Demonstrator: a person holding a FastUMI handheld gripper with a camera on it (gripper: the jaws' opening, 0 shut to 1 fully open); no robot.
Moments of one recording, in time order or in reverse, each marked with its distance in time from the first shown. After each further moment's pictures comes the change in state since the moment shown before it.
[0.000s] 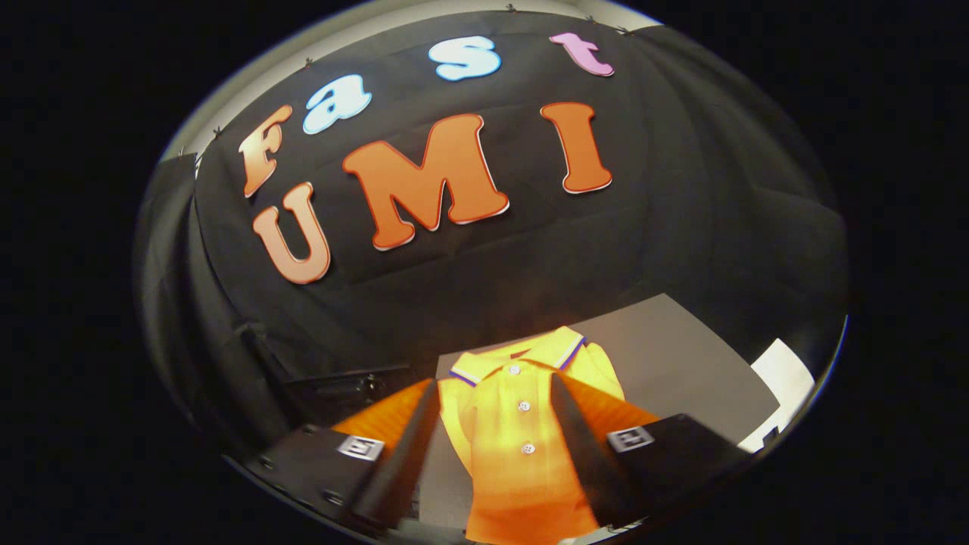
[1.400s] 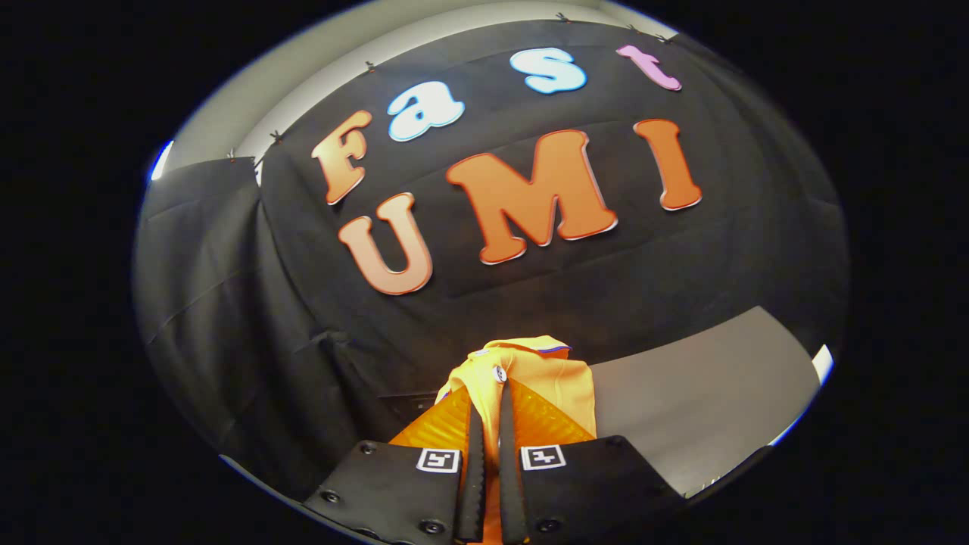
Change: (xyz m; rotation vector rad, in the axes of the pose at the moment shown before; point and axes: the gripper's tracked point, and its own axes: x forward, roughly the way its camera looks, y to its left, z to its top) arm -0.036 0.205 0.013 -0.021 -0.046 0.298
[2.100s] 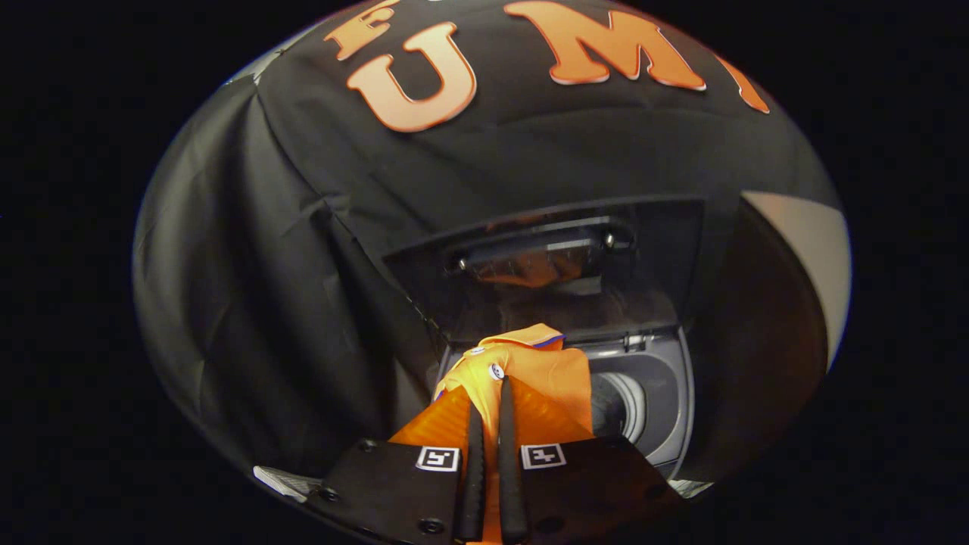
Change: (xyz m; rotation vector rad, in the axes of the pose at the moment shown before) arm 0.179 0.061 -0.282 0.022 0.502 -0.006
